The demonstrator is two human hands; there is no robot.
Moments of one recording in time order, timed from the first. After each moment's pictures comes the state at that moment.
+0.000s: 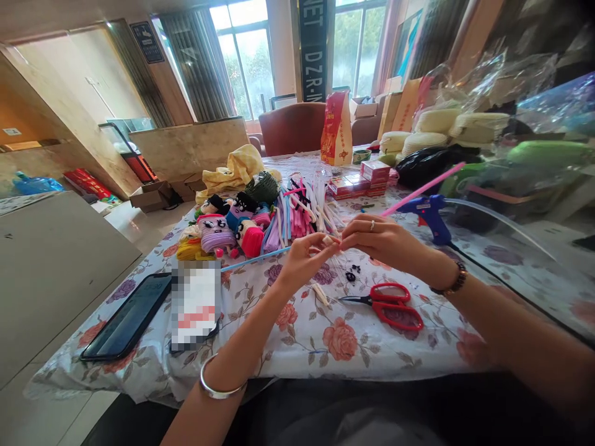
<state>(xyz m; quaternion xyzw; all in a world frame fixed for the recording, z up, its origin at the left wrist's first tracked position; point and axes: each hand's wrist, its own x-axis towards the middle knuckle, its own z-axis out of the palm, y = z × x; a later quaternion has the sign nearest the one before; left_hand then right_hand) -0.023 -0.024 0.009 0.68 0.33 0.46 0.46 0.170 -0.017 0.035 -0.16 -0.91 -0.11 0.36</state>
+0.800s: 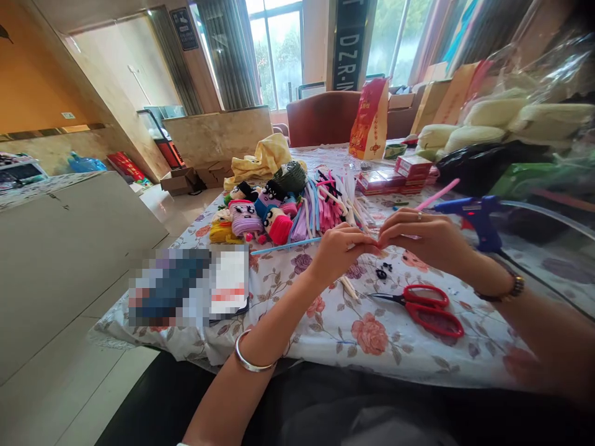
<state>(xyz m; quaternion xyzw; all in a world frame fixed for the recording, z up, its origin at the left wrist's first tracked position) -0.029 -0.024 0.007 0.82 0.29 0.46 0.16 0.167 -0.015 0.027 -0.19 -0.89 0.01 0.41</state>
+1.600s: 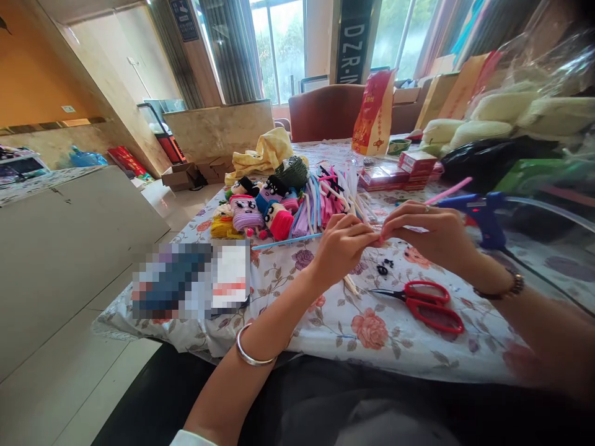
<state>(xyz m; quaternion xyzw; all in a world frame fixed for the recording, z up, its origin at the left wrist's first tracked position) -0.030 -0.023 0.000 0.87 0.26 0.43 -0.06 0.160 -0.025 0.031 -0.24 -0.86 -0.01 0.45</state>
